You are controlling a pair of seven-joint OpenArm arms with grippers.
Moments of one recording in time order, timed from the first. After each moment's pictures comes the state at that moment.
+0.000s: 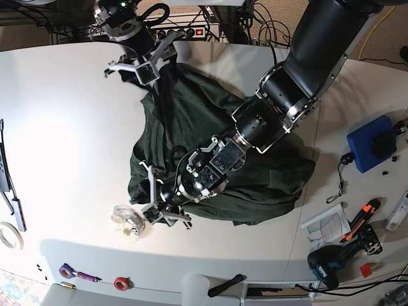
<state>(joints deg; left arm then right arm) -43.1 9.2 51.4 37.3 -17.4 -14.6 -2.4 -38.6 10.0 -3.6 123.4 -6.5 15.6 -25.3</state>
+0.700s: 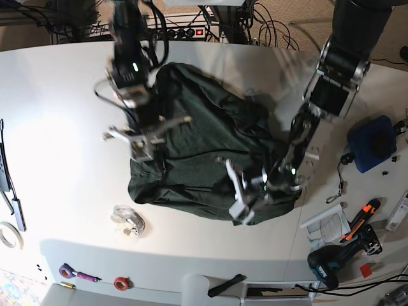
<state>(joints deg) -26.4 -12.2 29.2 67.2 -34.7 -26.3 31.7 -9.9 -0.5 -3.5 106.8 -6.1 8.4 -23.5</state>
